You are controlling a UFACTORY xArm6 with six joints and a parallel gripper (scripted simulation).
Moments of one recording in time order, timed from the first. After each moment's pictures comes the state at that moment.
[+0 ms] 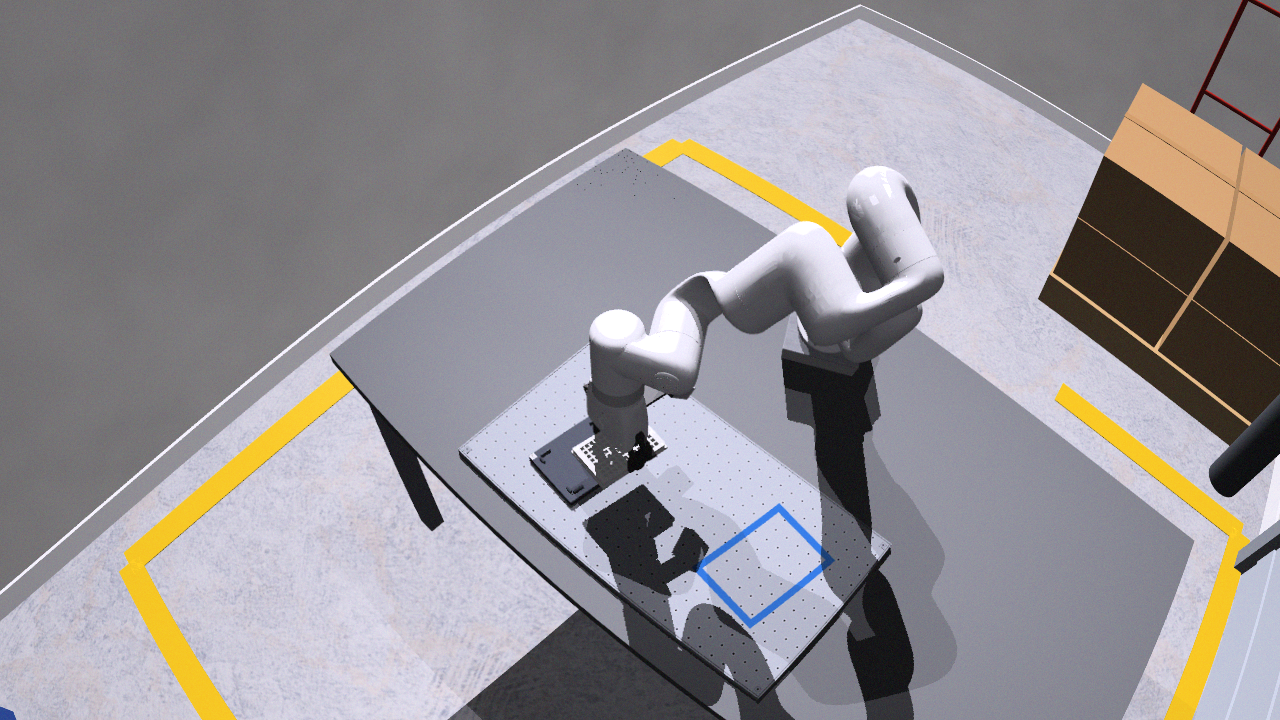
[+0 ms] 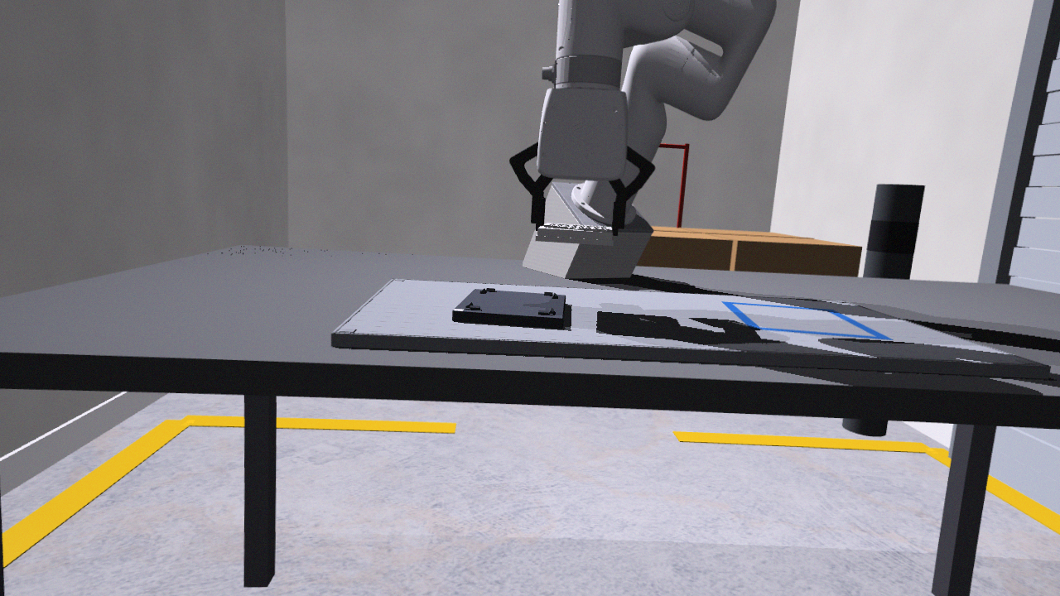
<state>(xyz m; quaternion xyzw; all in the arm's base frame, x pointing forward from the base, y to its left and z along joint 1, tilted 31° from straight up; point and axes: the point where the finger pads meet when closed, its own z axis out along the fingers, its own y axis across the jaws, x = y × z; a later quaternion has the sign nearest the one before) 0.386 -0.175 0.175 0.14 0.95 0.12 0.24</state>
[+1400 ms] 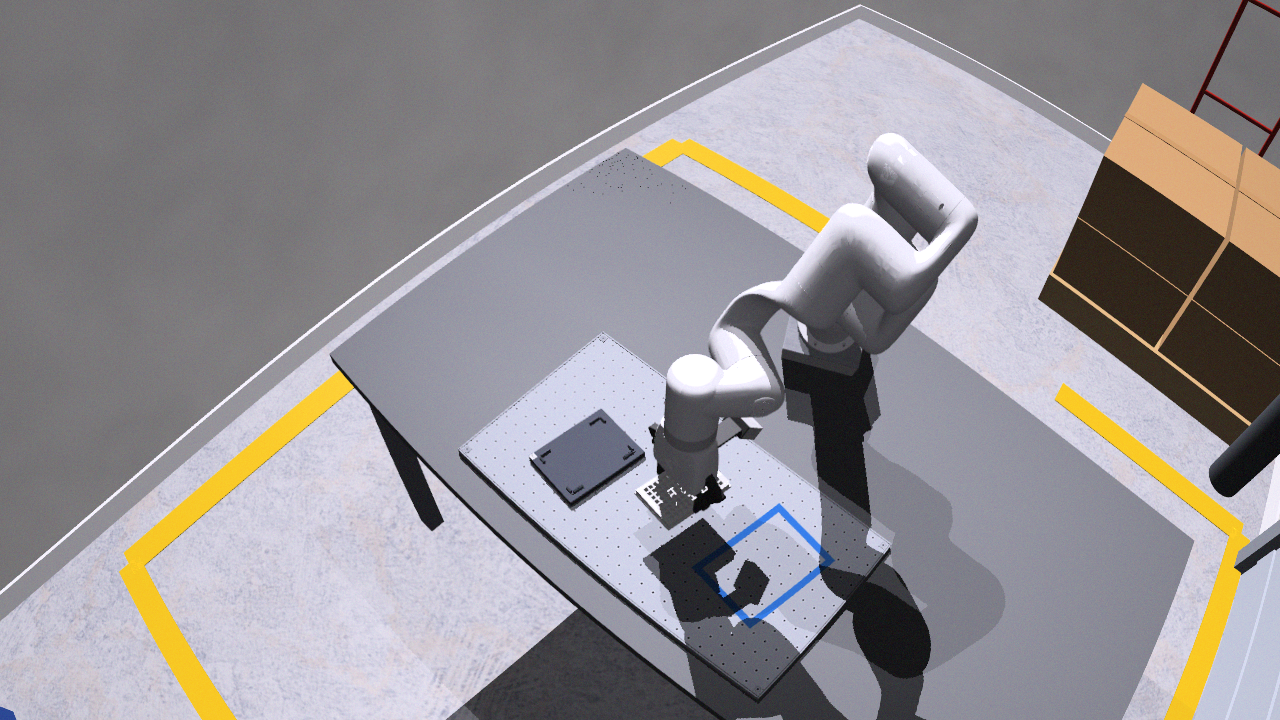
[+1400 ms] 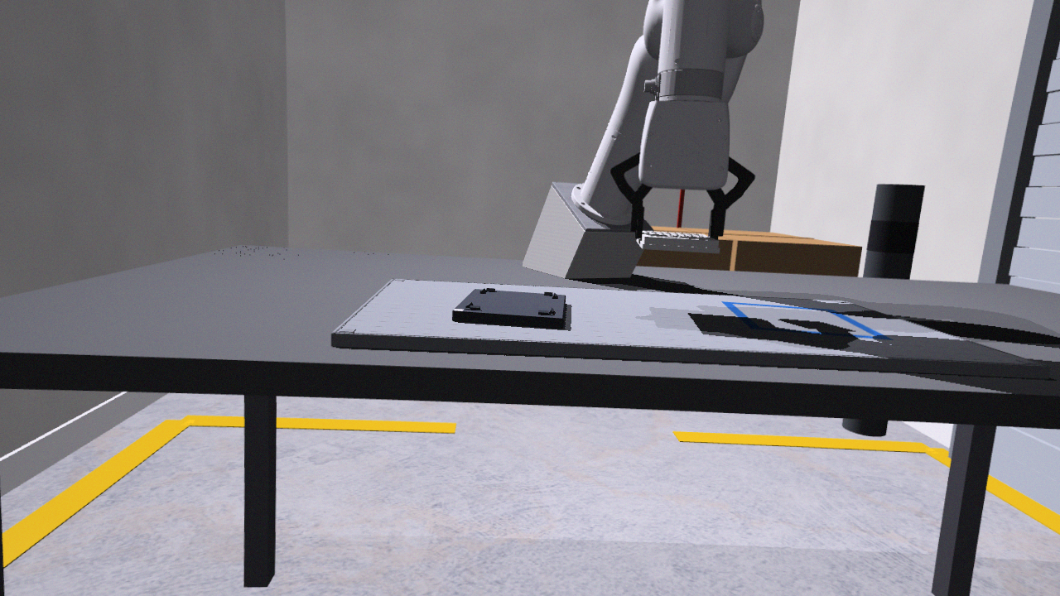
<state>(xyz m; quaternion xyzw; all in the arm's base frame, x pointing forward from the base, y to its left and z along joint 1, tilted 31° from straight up) 0.383 -0.052 0.192 0.14 0.95 0.12 0.24</state>
